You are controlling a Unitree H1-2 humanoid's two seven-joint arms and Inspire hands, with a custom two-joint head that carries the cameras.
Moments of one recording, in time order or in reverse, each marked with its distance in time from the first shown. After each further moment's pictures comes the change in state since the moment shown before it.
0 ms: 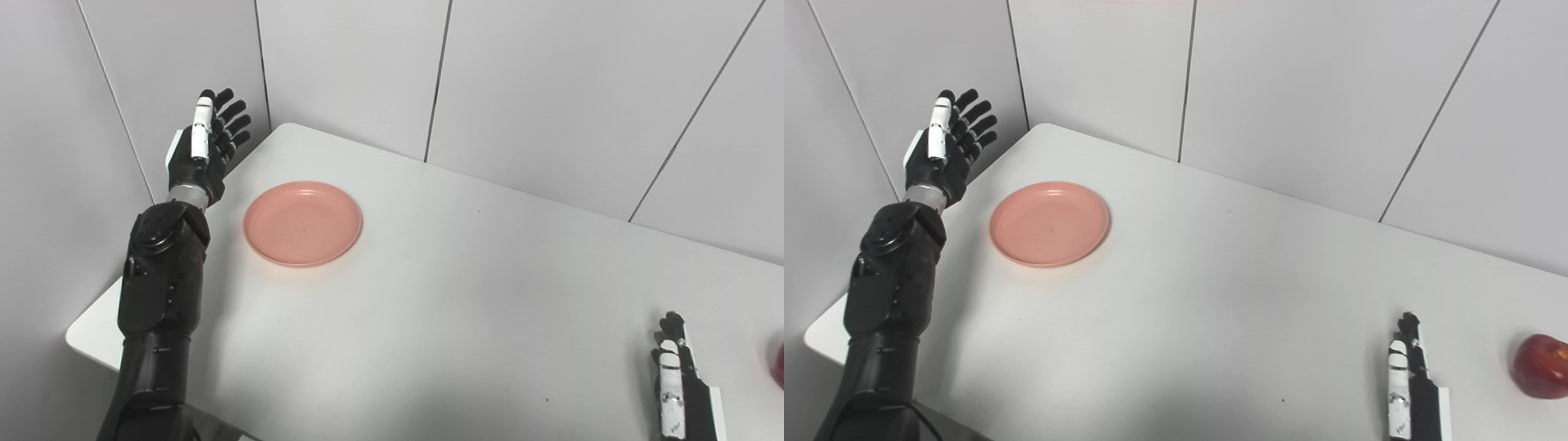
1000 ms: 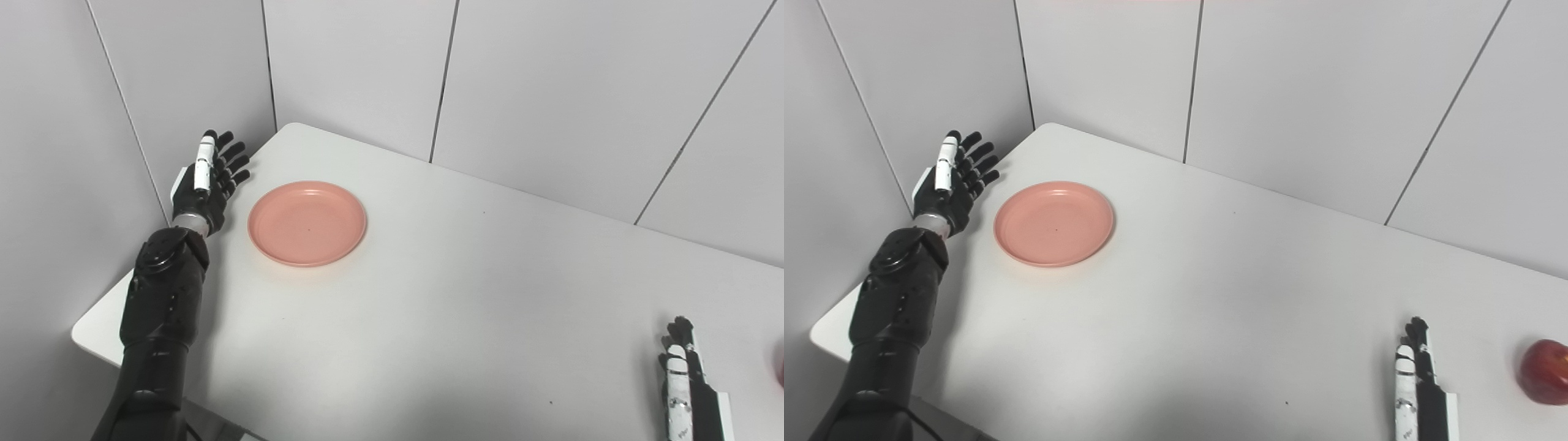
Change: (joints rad) left arm 0.029 0.012 0.004 0.229 -0.020 -0.108 -0.069; right arm 0.001 -0.004 -0.006 -0.002 0.004 0.000 0.006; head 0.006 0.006
